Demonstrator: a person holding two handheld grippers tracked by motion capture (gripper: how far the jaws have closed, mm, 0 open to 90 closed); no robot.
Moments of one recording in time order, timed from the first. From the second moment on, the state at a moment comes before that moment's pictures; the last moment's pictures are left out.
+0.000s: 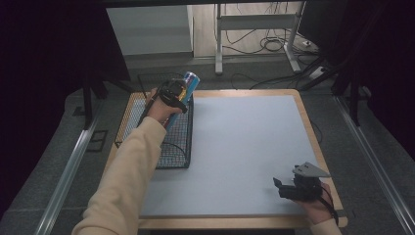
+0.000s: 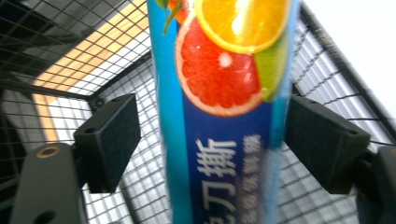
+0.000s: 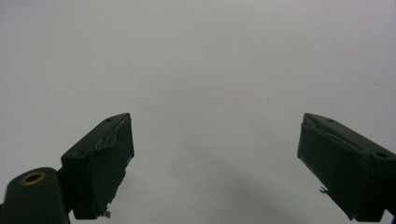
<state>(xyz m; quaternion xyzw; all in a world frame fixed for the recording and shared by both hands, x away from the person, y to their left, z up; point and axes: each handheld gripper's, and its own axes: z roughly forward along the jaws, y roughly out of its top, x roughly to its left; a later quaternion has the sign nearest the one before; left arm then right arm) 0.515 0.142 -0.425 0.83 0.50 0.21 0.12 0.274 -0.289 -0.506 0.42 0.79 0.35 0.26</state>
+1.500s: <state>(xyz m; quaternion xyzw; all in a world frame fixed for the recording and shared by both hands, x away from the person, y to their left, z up) 0.305 0.067 -0.437 0.87 0.32 0.12 0.36 0.270 -0.284 -0.504 0.41 0.79 0.36 0.27</state>
